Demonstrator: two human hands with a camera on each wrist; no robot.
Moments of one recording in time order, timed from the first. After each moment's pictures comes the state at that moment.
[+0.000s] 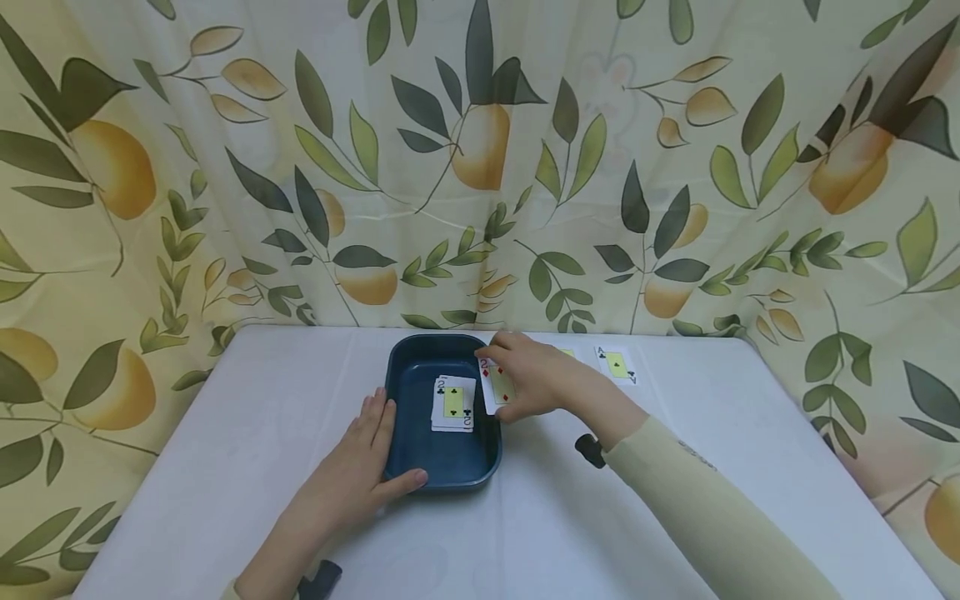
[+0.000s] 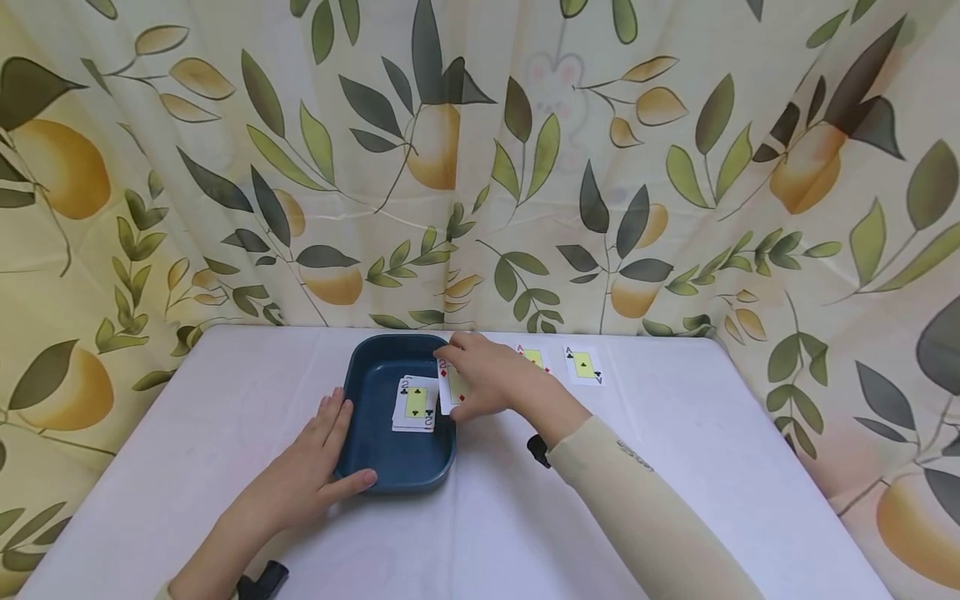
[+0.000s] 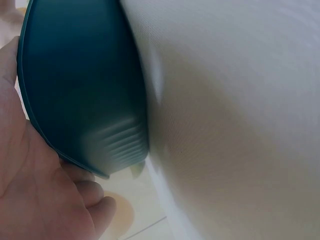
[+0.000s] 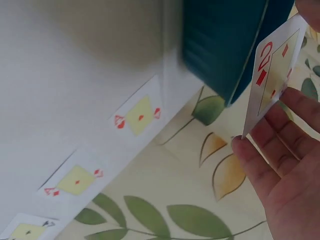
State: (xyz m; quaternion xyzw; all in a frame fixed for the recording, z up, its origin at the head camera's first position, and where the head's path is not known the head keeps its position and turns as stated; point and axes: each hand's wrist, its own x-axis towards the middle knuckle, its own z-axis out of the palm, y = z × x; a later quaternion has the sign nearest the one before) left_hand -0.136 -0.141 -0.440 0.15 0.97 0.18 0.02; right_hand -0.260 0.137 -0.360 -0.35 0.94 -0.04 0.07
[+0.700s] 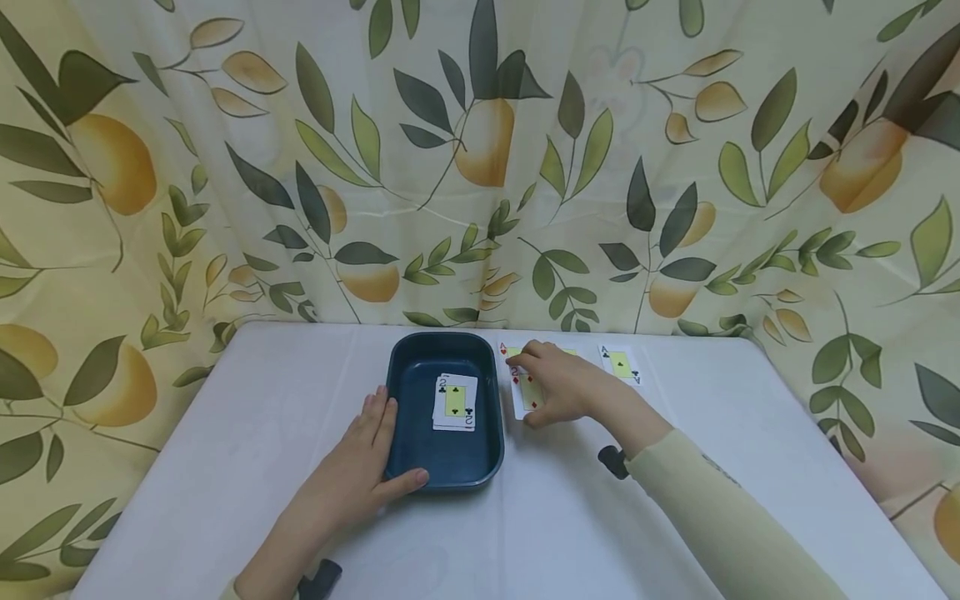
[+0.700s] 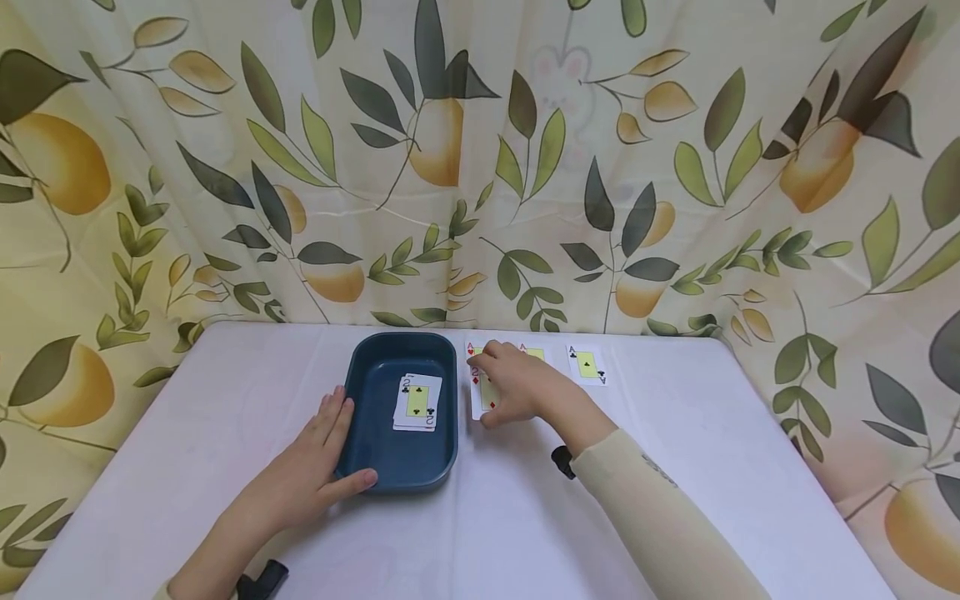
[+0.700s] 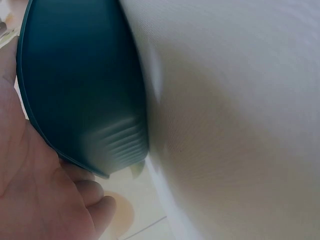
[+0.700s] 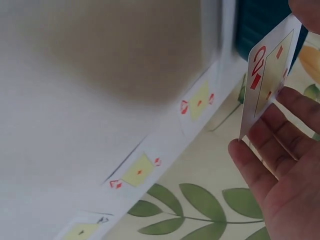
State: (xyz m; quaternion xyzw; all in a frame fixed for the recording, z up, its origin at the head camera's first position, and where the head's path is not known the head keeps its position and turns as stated) left_hand -0.136 -0.141 -0.441 0.15 0.97 0.18 0.01; right_hand -0.264 0.172 -0.383 -0.31 0.95 -0.05 0.09
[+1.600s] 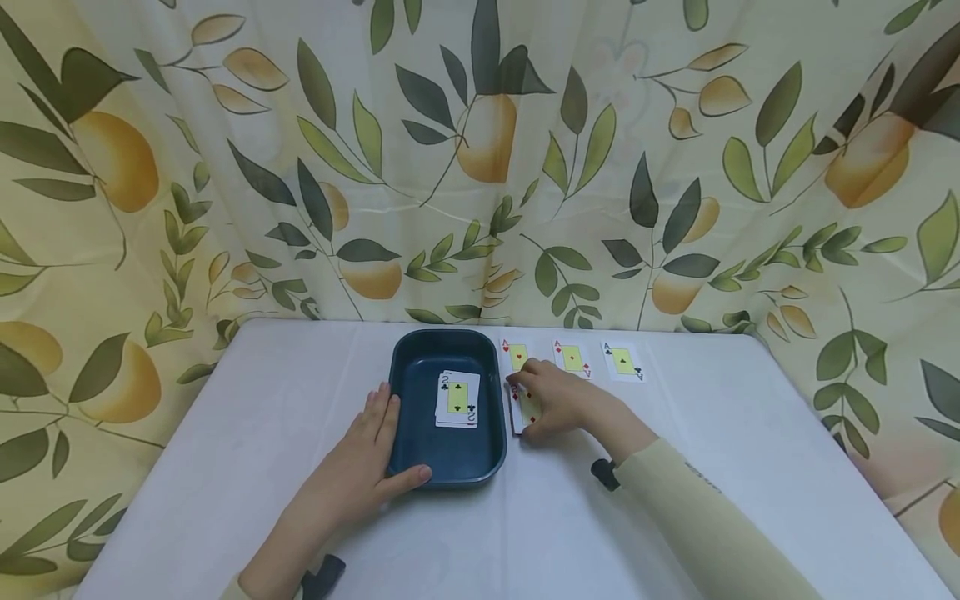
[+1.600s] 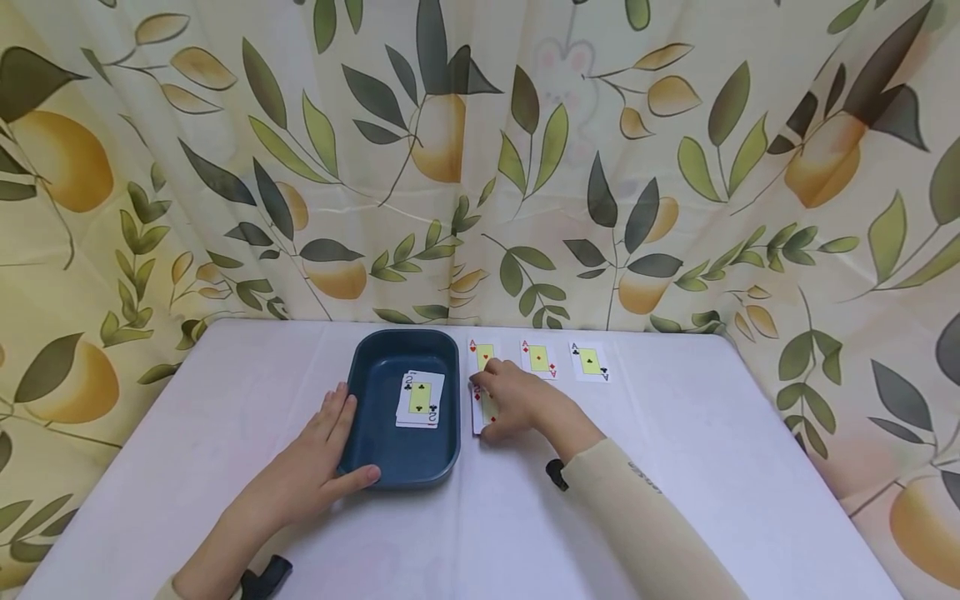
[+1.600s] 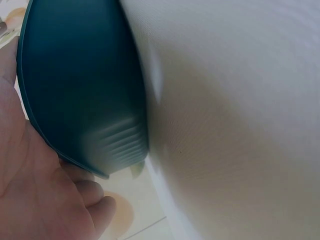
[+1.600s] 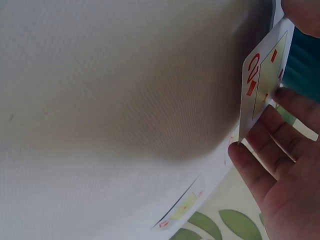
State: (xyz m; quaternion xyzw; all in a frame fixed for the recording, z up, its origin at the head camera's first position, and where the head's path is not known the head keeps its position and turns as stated) left_hand -0.136 -0.142 -0.439 0.15 0.97 0.19 0.02; right_hand -0.264 0.173 -0.422 -0.29 0.94 -0.08 0.14
